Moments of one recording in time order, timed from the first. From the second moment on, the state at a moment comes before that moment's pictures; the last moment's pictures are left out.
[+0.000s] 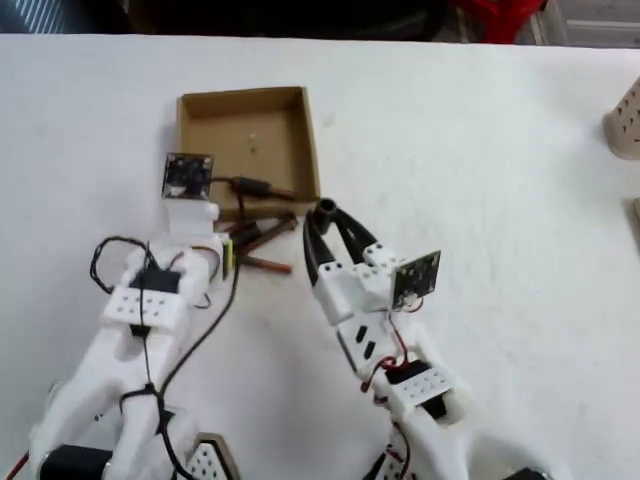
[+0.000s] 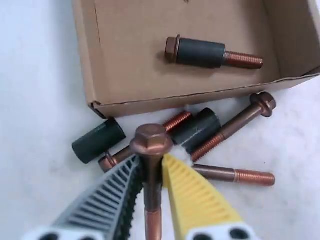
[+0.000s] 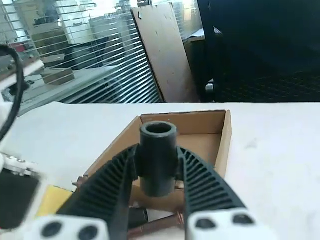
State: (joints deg) left arm 0.5 -30.1 64.4 27.2 3.8; right arm -28.8 -36.5 95.8 -49.5 -10.5
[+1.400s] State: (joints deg) left arm 13.8 -75.9 80.5 1.8 4.1; right arm -34.5 -15.9 94.4 -53.4 -3.2
